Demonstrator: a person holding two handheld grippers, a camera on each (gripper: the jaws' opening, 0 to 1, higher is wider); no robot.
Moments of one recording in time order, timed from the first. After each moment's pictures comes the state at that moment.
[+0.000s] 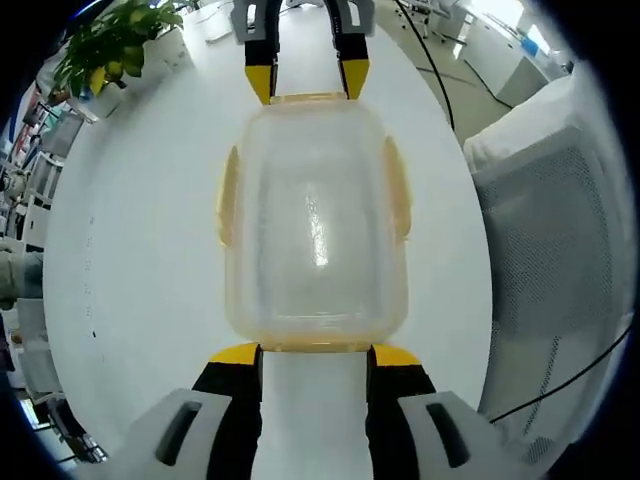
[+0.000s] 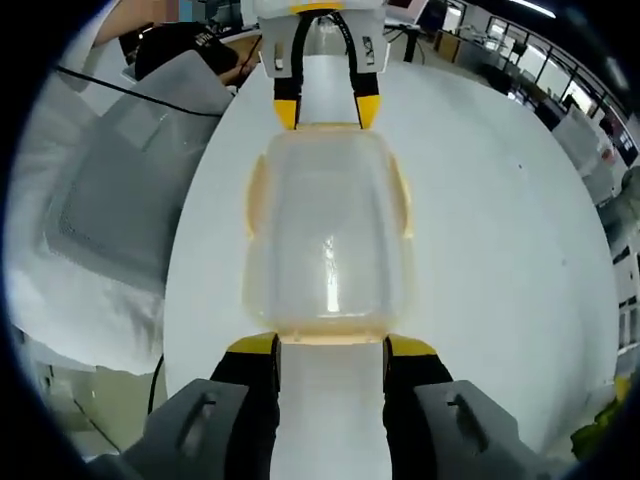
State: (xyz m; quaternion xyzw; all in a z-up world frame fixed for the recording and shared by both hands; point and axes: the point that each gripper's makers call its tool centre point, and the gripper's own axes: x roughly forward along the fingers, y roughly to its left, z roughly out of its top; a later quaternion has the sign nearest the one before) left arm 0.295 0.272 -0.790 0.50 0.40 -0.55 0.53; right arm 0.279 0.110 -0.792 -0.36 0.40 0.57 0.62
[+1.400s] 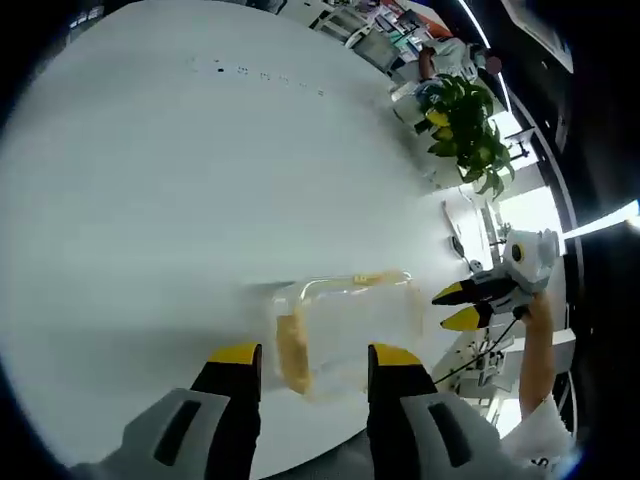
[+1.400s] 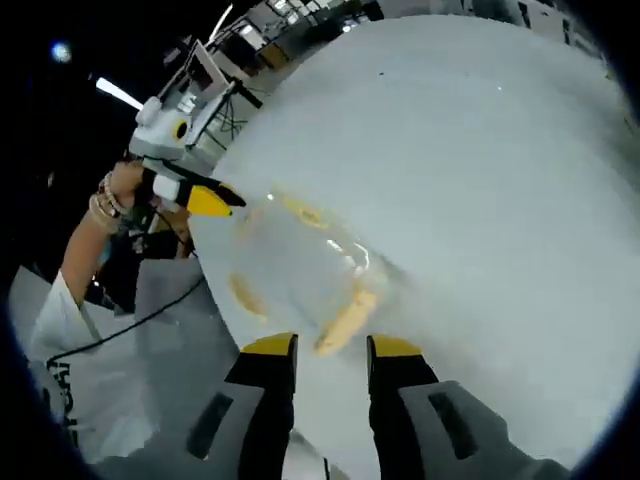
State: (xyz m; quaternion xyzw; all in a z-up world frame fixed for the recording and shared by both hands) left arm 0.300 0.280 -0.767 -0.17 0.61 -0.23 0.74; right arm 0.283 0.105 -0.755 0.12 0.58 0.38 0.71
